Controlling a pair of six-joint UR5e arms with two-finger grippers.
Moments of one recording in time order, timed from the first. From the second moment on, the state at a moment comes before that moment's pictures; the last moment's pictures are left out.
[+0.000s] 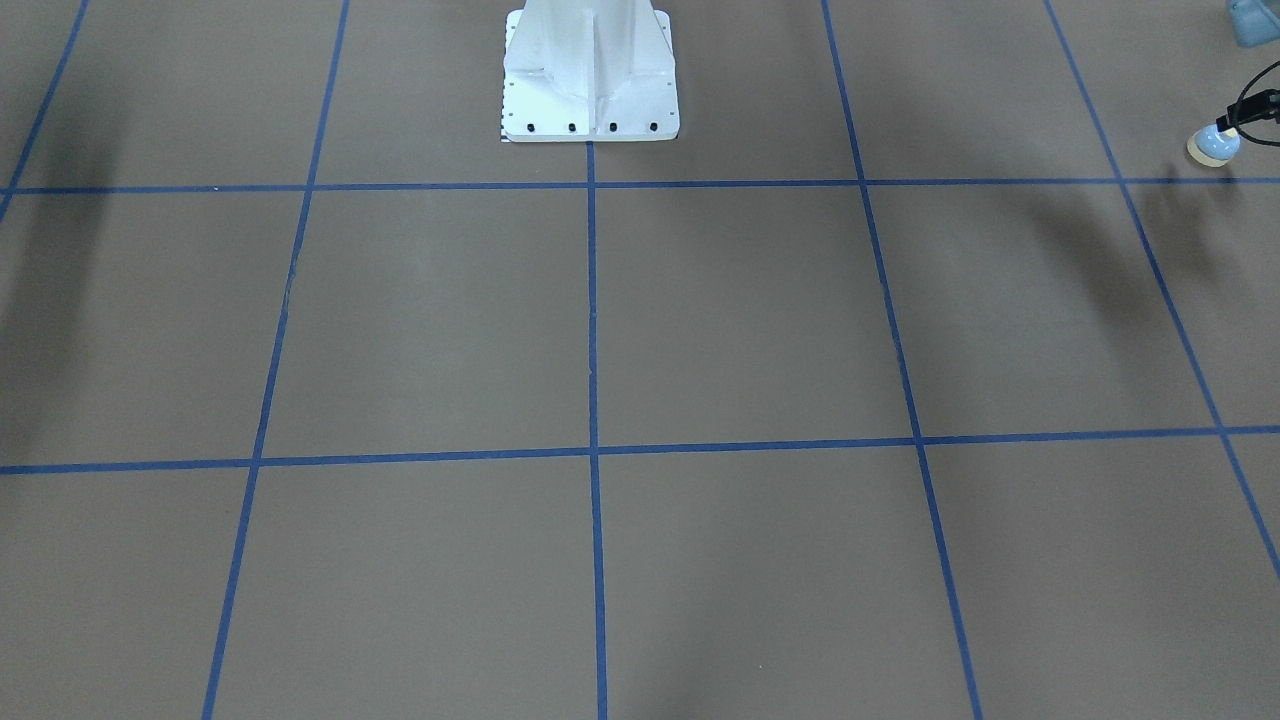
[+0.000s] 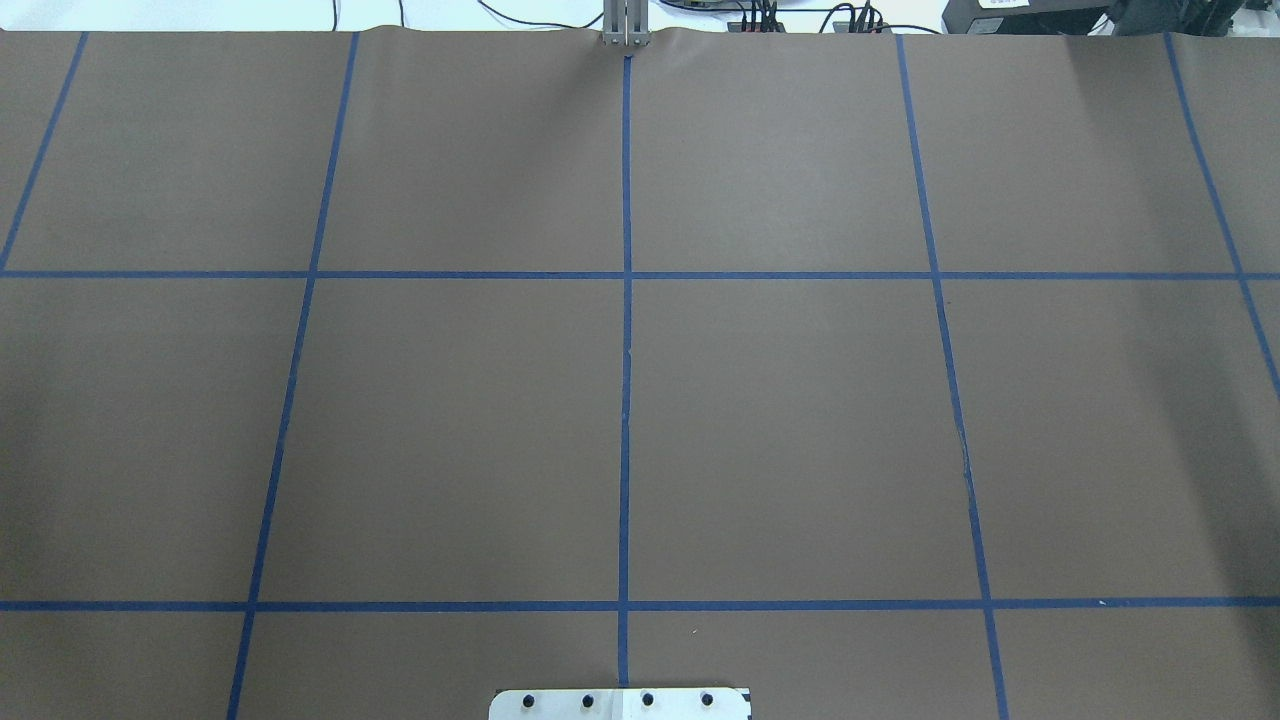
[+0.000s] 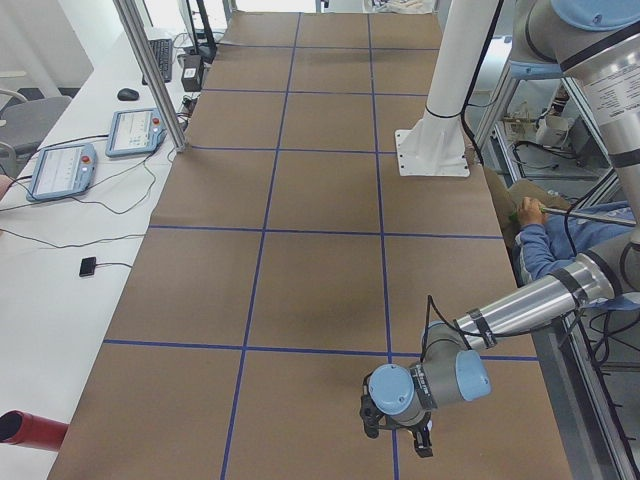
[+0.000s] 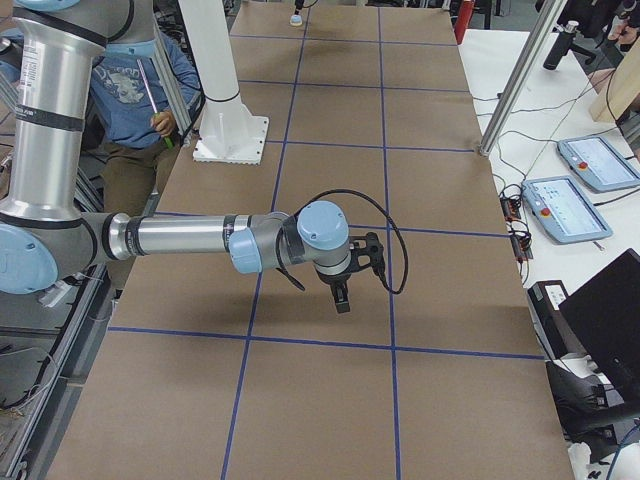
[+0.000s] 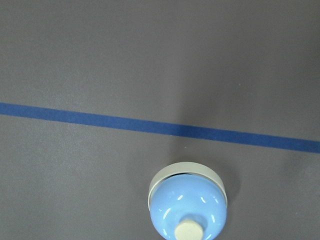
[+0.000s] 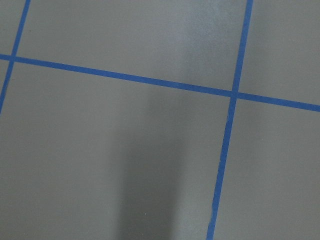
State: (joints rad) left arm -1.44 -1.12 -1.45 -1.74 -2.34 0.09; right arm 1.55 -1.79 1.85 -1.37 2.47 -0.01
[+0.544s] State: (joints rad) left arm -1.39 -1.15 -1.41 -1.74 -2.37 0.19; right arm 1.55 -1.79 1.86 -1.36 2.48 -0.01
